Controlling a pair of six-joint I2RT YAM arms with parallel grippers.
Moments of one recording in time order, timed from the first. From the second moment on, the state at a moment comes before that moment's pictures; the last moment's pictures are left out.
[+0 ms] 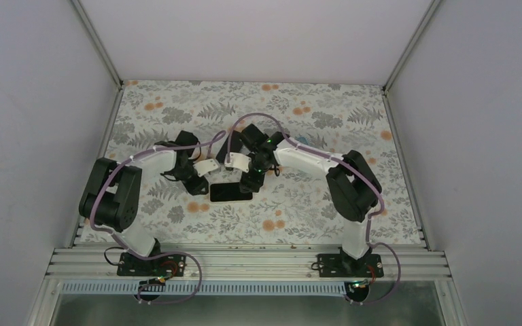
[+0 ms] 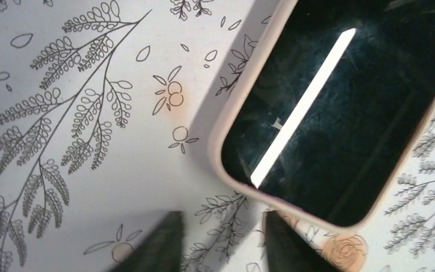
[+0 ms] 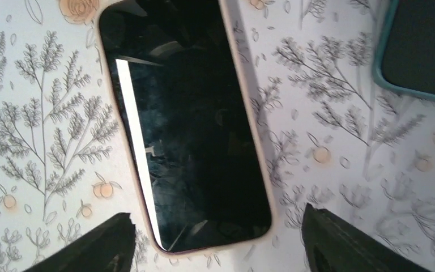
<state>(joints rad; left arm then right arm) -0.30 1.66 0.89 -0.70 0.31 0.64 0.81 1.93 1.41 -0.75 -0.30 -0.54</state>
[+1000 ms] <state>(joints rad) 0.16 1.45 0.94 -0.64 0.29 0.54 0.90 2.08 1.50 -0.76 -0.22 -0.74</state>
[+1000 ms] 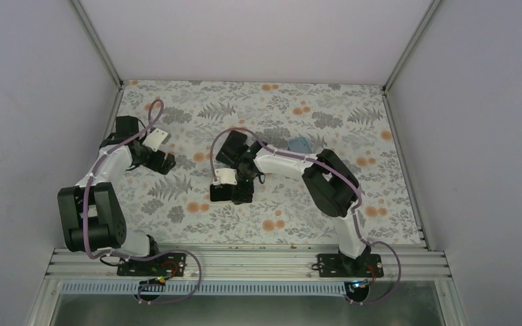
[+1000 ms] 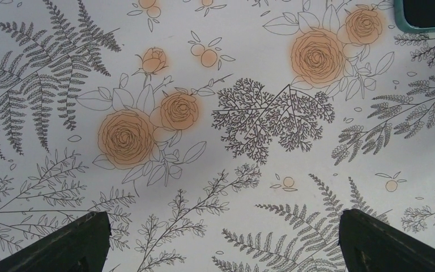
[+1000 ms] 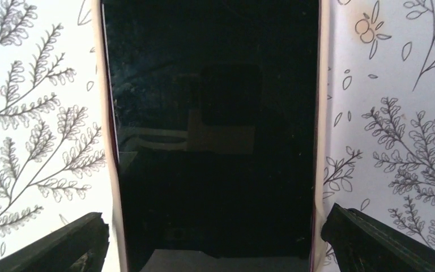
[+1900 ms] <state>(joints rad) 0.11 1.66 1.09 -0.85 0.79 0.63 0.91 1.91 1.30 -0.57 -0.01 -0.66</state>
